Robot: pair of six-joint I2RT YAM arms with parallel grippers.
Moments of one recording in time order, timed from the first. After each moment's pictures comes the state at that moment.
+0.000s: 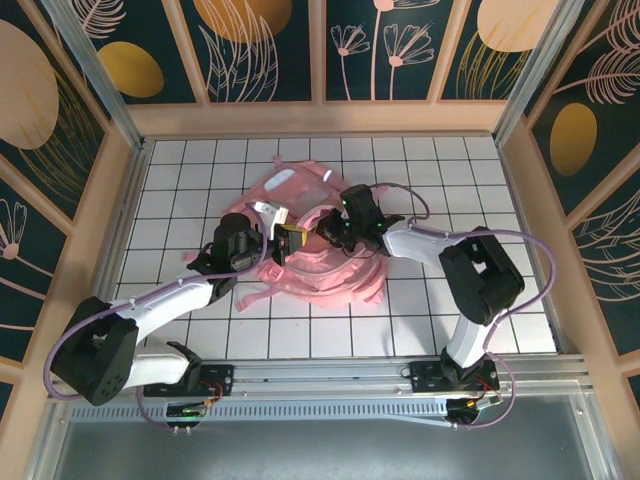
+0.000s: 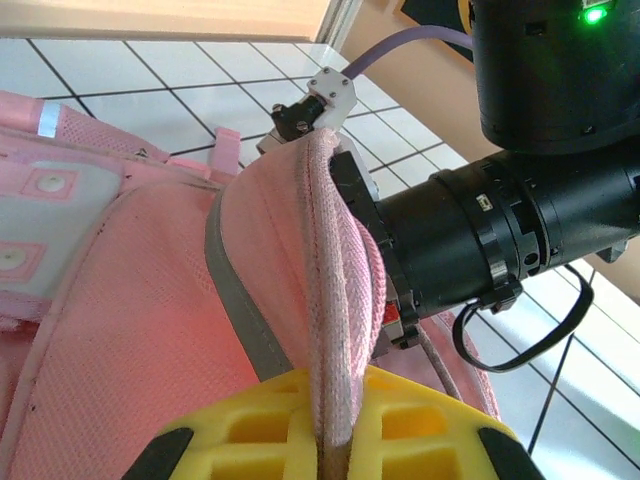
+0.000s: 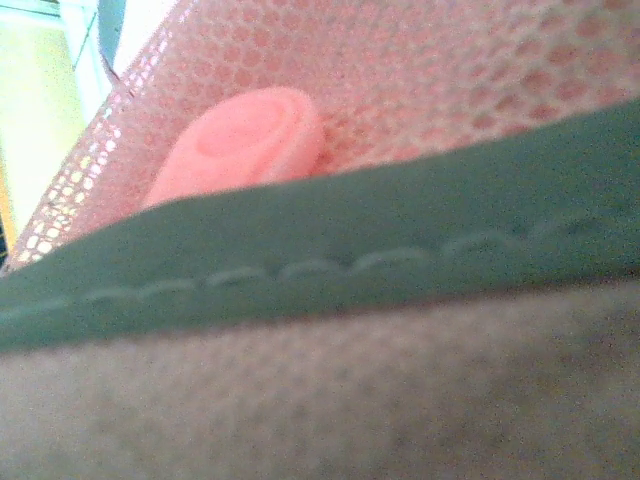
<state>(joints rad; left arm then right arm) -0.58 1.28 0.58 0.39 0.39 -0.33 0.65 1.78 1.02 0.04 -0.34 1.09</state>
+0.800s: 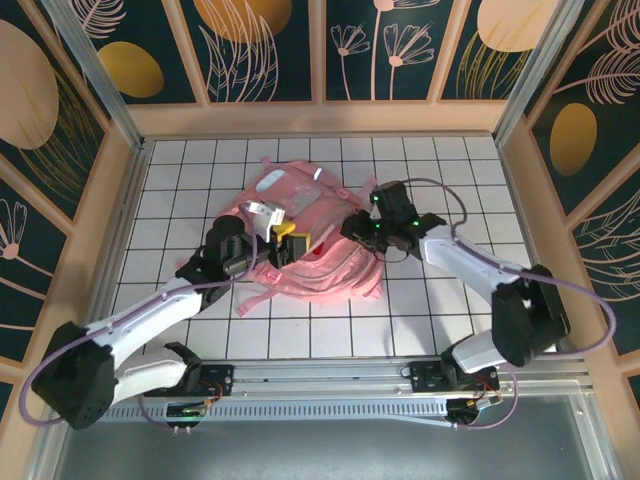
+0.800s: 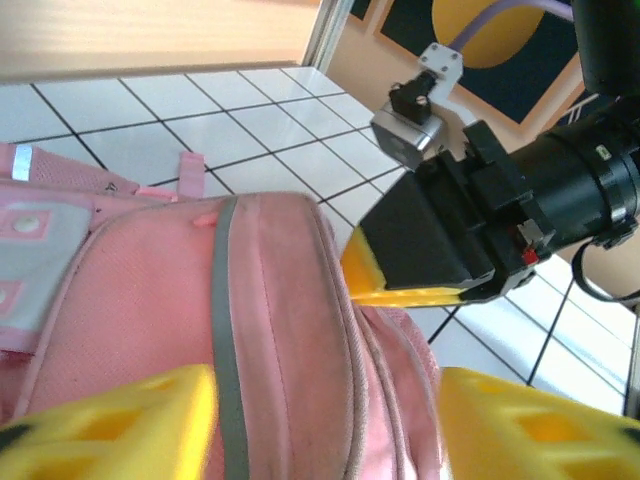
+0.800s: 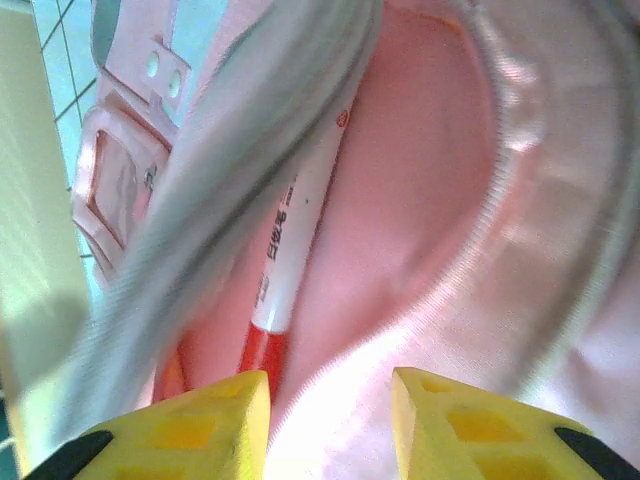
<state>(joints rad) -0.61 1.10 0.61 0.21 0.34 -0.29 0.54 1.41 0.95 -0.39 -0.31 0.87</state>
